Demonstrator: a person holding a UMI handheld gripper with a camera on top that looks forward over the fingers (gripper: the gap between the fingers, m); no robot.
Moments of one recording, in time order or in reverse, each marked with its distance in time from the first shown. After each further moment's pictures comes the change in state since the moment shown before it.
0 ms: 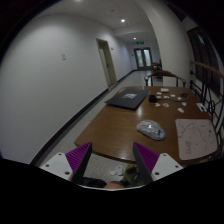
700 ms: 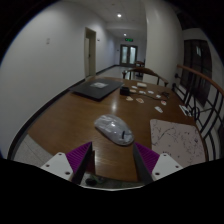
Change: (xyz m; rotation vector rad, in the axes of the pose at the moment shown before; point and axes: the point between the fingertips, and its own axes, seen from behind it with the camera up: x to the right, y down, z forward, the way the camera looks) arm 0.139 0.018 0.065 -0.079 0.288 -0.111
